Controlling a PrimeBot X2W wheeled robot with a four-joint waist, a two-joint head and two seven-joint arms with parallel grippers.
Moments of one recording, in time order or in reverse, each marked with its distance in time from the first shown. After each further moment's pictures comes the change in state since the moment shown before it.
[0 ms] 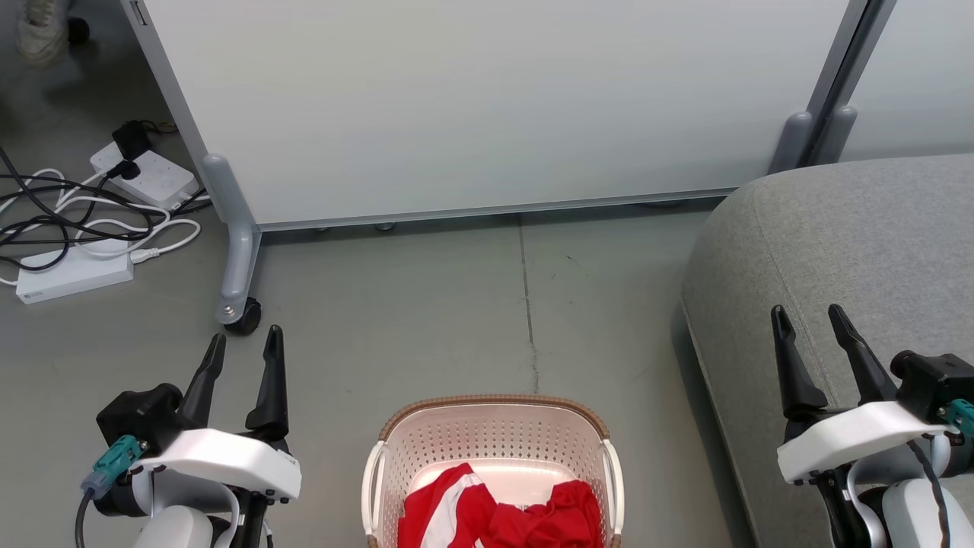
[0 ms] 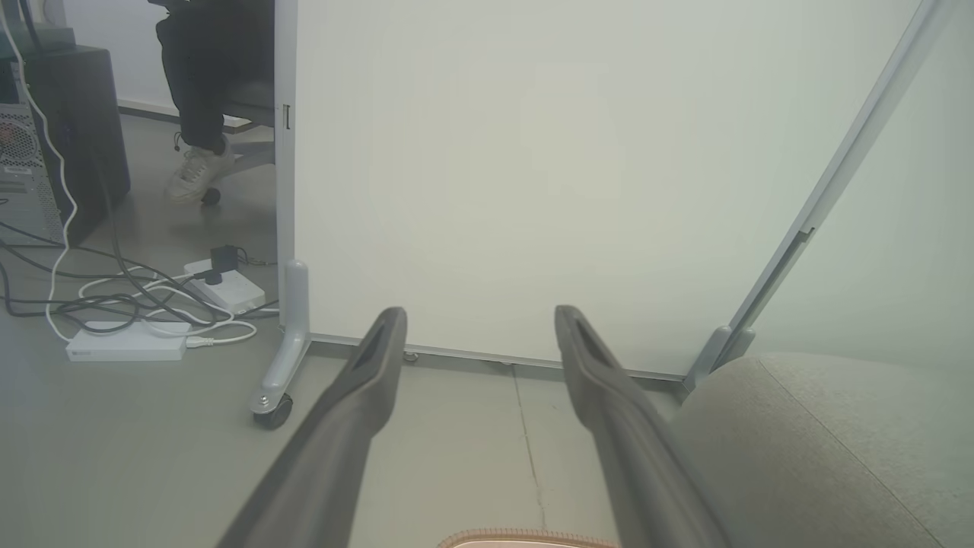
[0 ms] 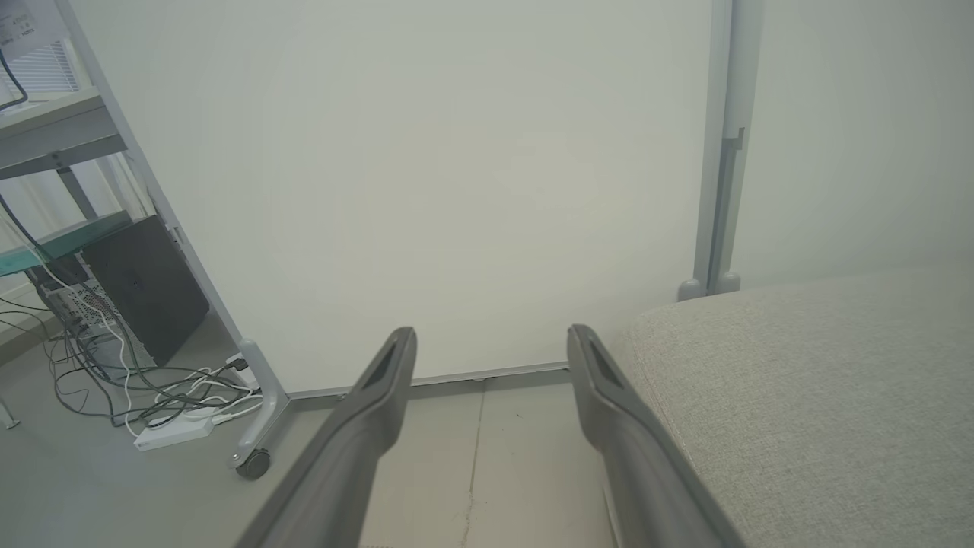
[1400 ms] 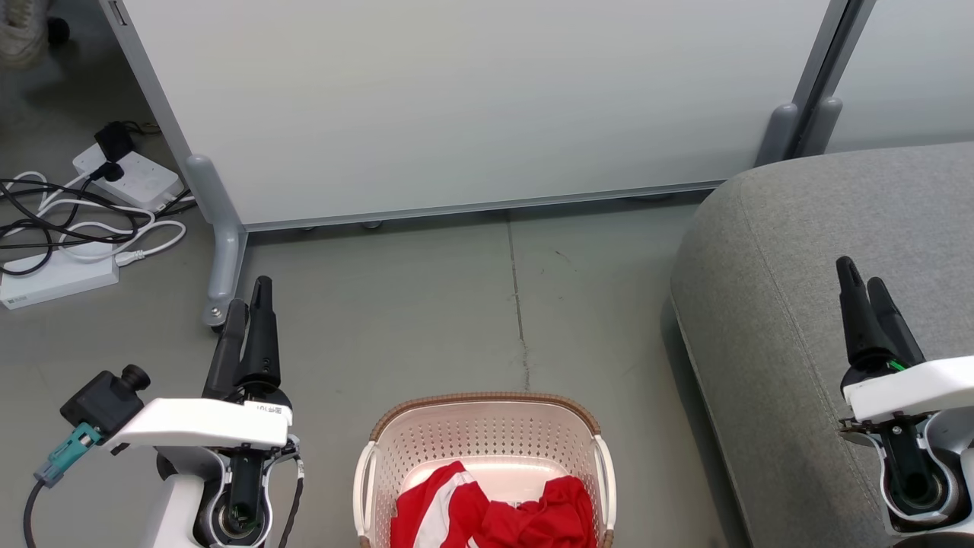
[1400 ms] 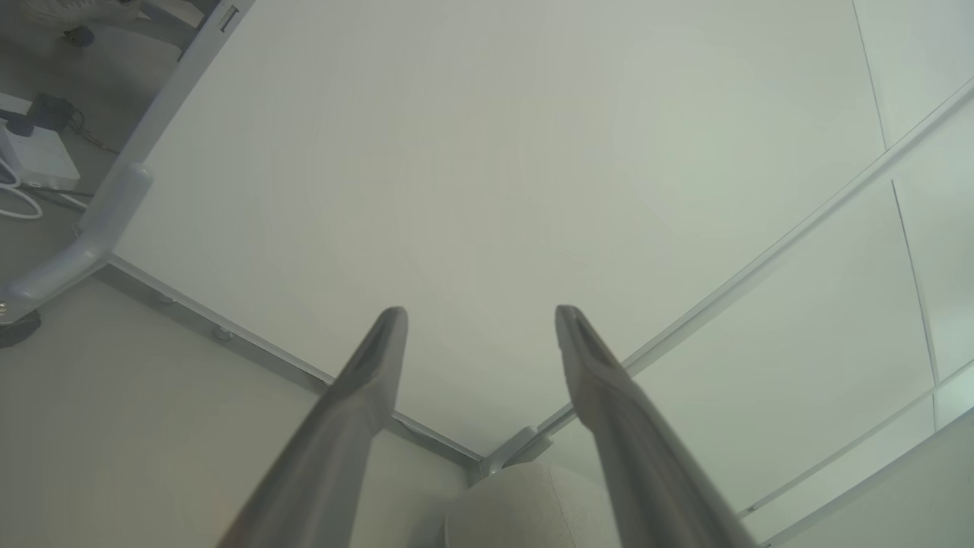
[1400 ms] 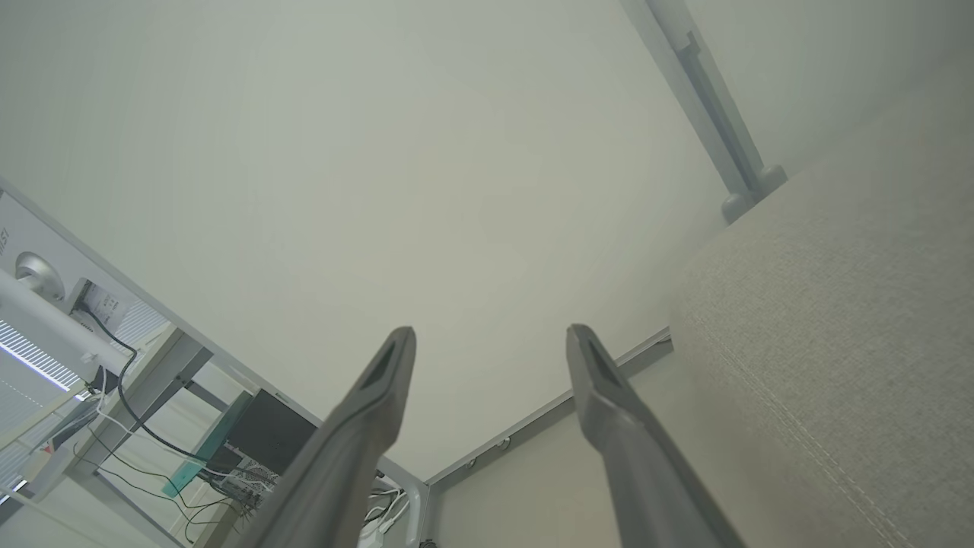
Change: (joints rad) left arm -0.081 -0.090 0.063 0.042 -0.504 -0.160 0.000; right arm -0.072 -0.017 -0.096 -0.005 0.552 -0.001 0.147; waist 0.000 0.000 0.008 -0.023
